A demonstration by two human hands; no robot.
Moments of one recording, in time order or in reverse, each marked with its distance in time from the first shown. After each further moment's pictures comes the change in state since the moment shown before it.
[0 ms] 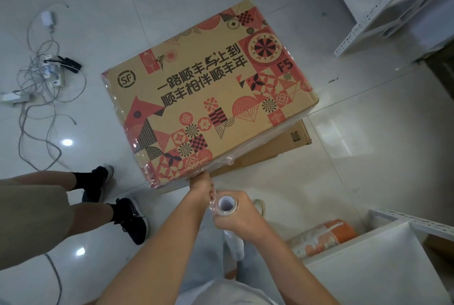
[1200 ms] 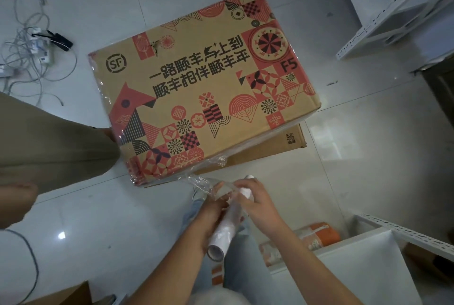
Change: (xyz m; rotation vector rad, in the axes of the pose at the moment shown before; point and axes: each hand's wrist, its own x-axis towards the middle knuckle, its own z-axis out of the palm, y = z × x) left_hand -0.045 -0.059 0.018 -0.229 -0.428 -0.106; right_hand 0.016 0.054 -0.062 -0.303 0.226 0.141
